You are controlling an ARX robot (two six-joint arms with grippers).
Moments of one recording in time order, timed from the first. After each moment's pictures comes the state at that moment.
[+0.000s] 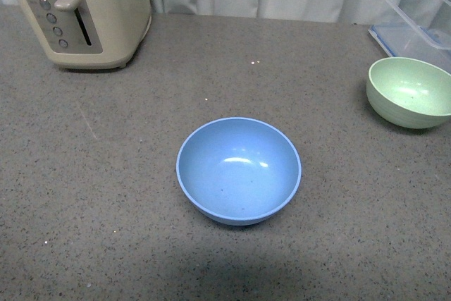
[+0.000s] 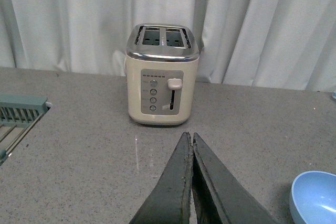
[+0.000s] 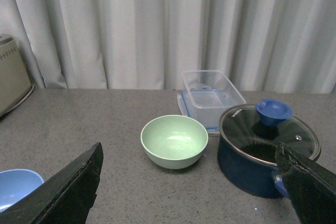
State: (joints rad) left arm 0.00 0.24 0.02 0.24 0.00 -0.01; right arm 0.00 0.00 0.01 0.00 0.00 -0.01
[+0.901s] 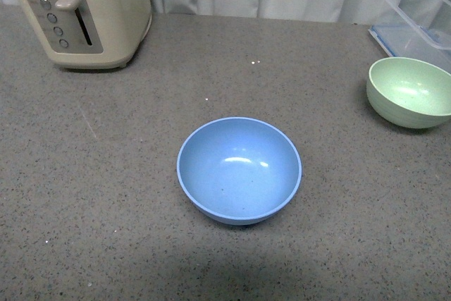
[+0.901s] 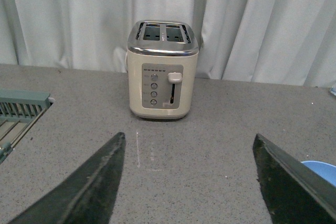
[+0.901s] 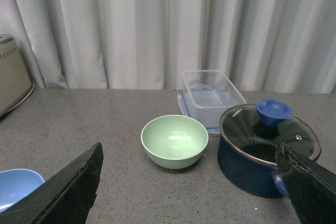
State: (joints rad) left arm 0.00 0.00 0.02 0.00 0.00 -0.01; right arm 0.00 0.00 0.01 0.00 0.00 -0.01
